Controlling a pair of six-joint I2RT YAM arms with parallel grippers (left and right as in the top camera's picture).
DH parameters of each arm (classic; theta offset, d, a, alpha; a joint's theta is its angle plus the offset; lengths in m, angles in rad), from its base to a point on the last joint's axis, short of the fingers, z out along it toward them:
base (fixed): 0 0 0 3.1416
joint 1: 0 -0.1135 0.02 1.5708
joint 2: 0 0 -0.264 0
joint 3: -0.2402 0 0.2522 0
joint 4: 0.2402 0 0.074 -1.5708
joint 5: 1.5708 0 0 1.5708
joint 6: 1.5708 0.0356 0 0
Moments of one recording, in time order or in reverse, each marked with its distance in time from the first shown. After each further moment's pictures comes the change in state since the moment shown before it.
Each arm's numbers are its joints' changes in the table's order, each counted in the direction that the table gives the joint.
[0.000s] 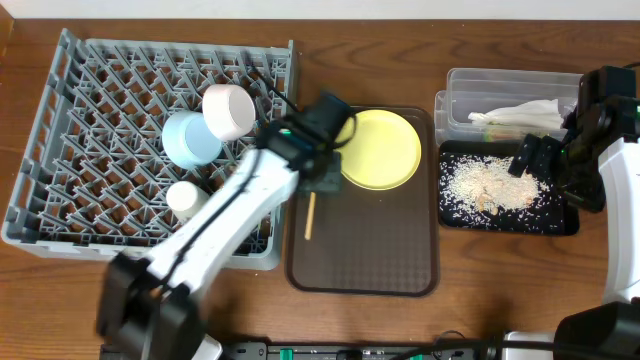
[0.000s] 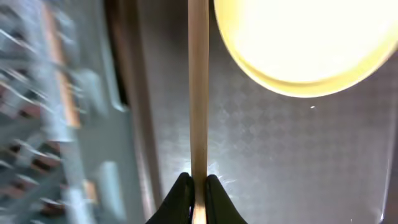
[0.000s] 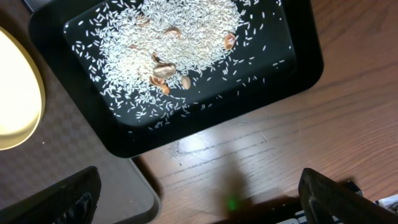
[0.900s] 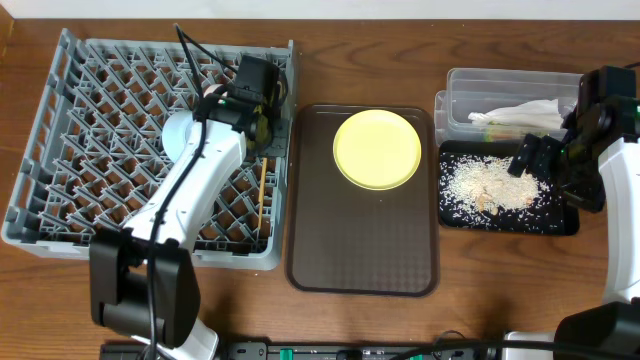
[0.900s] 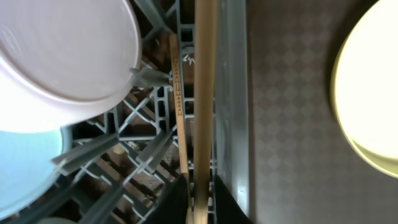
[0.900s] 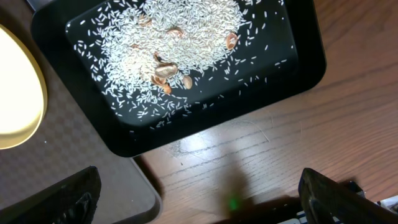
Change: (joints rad) left arm -0.288 0.090 0.000 -0.147 -0.003 0.251; right arm 0.000 0.000 0.000 0.000 -0.006 0.000
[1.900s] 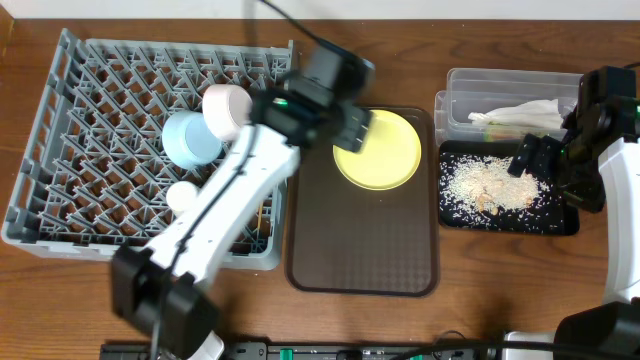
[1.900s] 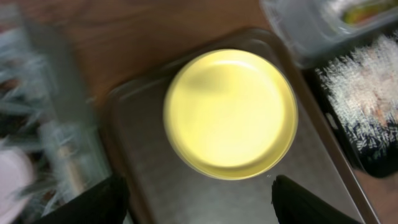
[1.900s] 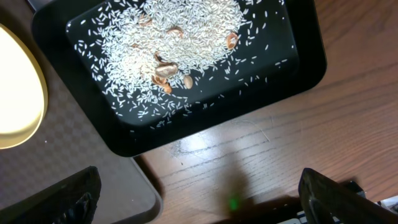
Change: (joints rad) left arm 0.307 0.027 -0.266 0.002 0.068 0.101; right arm 0.000 0.000 0.000 0.000 -0.001 0.000
